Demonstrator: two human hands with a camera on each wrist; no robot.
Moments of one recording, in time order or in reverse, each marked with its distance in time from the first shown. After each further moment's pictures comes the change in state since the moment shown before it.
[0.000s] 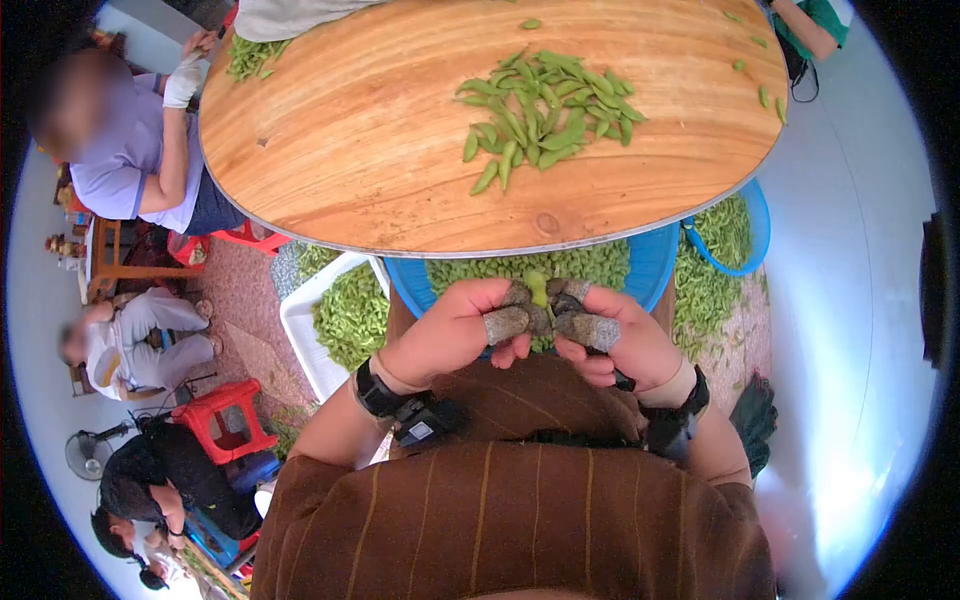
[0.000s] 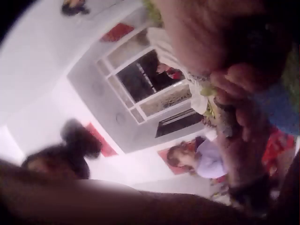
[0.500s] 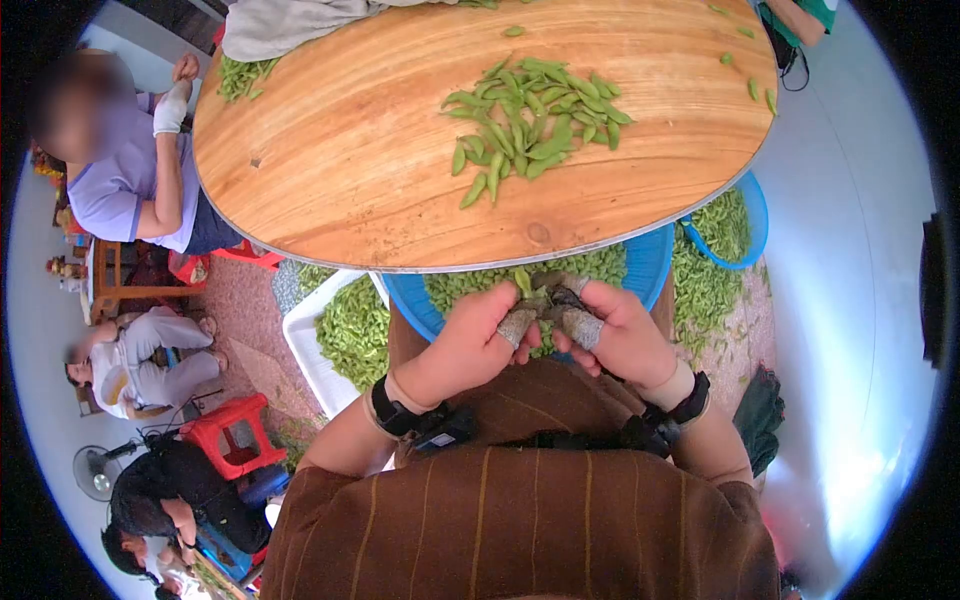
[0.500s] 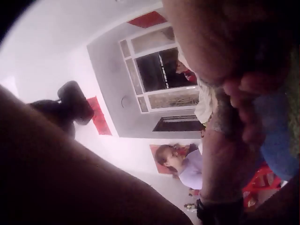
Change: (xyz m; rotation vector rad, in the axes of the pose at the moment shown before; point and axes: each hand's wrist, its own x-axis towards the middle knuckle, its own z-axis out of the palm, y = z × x) left_hand 0.016 -0.014 0.009 0.373 0.126 0.317; right_hand 0.008 0.004 -0.002 -0.368 0.160 -0.193
